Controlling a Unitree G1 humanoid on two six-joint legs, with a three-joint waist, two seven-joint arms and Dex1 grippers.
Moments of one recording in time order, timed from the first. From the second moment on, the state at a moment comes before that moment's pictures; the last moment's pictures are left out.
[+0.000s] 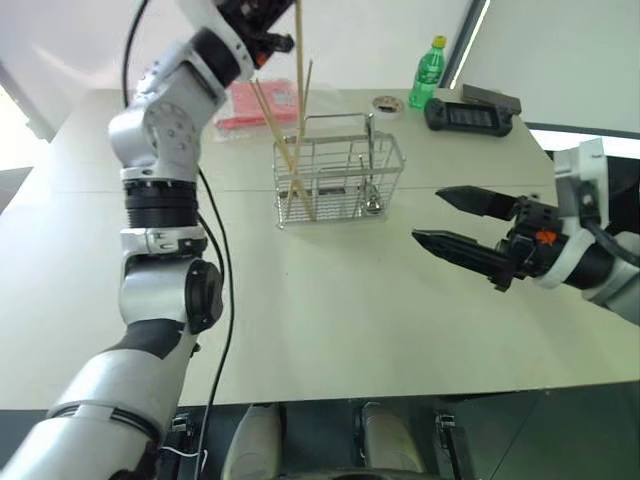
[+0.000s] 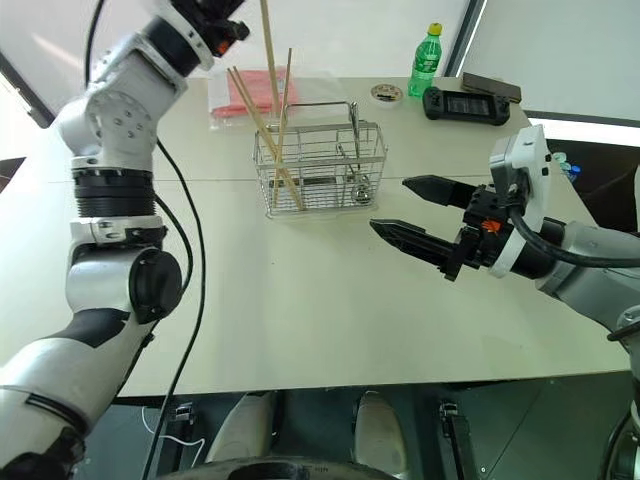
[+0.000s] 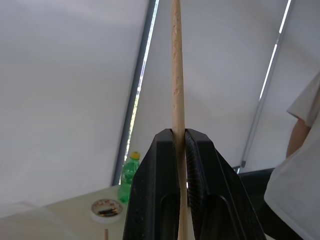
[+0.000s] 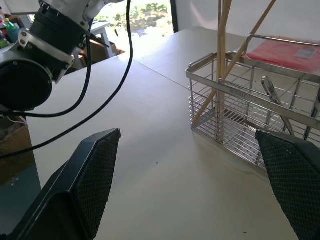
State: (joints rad) left arm -1.22 0.21 0.24 0.43 -0.46 0.45 -0.55; right arm -0.23 -0.98 -0.41 -0.61 1.31 0.87 0.47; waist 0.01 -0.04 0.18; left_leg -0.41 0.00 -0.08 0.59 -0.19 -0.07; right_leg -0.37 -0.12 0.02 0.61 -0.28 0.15
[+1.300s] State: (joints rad) left arm -0.69 1.03 0.09 0.01 -0.38 0.53 -1.08; right arm -0.26 -0.96 -0.36 -0.50 1.19 0.84 0.55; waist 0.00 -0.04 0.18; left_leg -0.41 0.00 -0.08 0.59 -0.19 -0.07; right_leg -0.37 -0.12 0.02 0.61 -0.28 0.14
